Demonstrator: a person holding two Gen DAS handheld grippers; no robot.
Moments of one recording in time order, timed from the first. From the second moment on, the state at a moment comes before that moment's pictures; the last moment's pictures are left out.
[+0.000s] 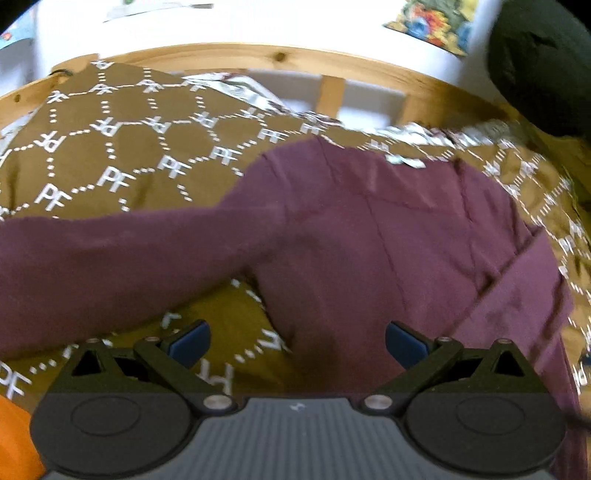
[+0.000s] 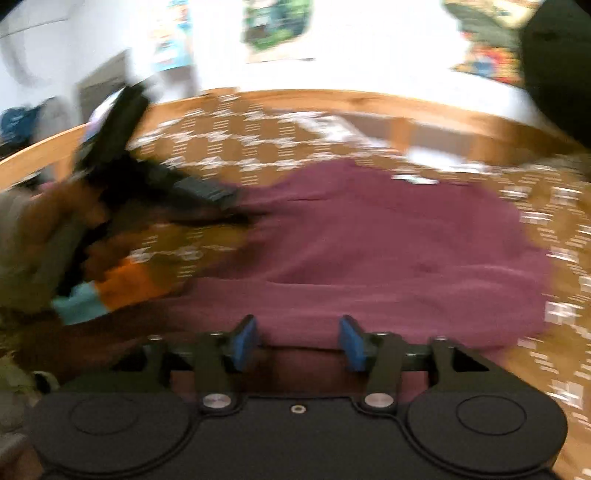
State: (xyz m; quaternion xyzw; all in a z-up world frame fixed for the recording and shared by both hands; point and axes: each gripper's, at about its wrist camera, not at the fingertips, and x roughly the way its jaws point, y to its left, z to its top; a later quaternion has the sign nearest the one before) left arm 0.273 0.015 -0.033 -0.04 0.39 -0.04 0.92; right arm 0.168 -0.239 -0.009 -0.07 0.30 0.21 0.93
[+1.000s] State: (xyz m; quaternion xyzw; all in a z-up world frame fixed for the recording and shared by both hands) left arm 0.234 -0.016 -0.055 0.02 0.42 -0.04 0.91; right arm 0.219 -0.334 -0.029 -0.11 0.27 -0.06 0.96
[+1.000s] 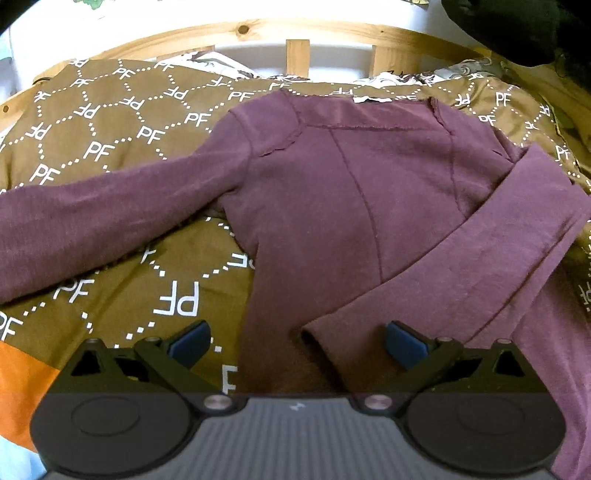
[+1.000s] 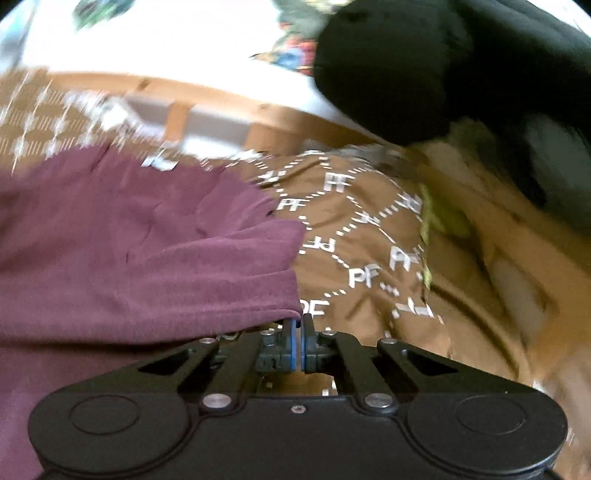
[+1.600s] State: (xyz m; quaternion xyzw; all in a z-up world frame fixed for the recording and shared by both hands) left arm 0.228 -0.014 -0.075 0.03 0.44 -0.06 0.89; right arm 0.257 -0.388 -0.014 0.09 0.31 -0.02 0.95
